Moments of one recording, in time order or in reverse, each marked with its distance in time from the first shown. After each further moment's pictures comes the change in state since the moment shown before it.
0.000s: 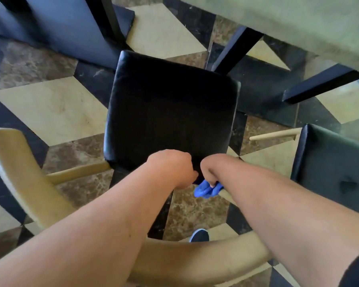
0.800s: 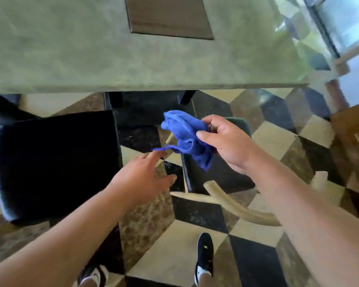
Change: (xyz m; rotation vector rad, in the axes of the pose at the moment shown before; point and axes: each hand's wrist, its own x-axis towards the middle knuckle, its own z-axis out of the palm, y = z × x) left_hand -0.122 0.263 -0.013 -0.116 0.338 0.447; right_hand -0.286 0.308 0.200 1.682 1.034 -0.502
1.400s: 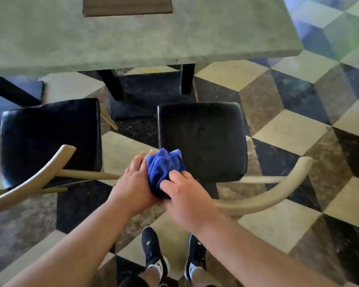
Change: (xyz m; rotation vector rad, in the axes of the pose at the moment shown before) left_hand 0.006 0.144 0.180 0.296 -0.011 -0.179; right_hand -0.127 0.191 -0.077 -0.795 -0.123 -0.471
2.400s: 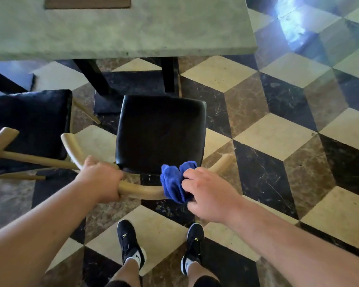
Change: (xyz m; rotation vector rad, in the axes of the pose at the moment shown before) left_hand 0.013 0.124 0.021 0.553 -0.246 -0.143; right_hand -0.116 0.195 -0.122 -0.128 -0.253 -0.202
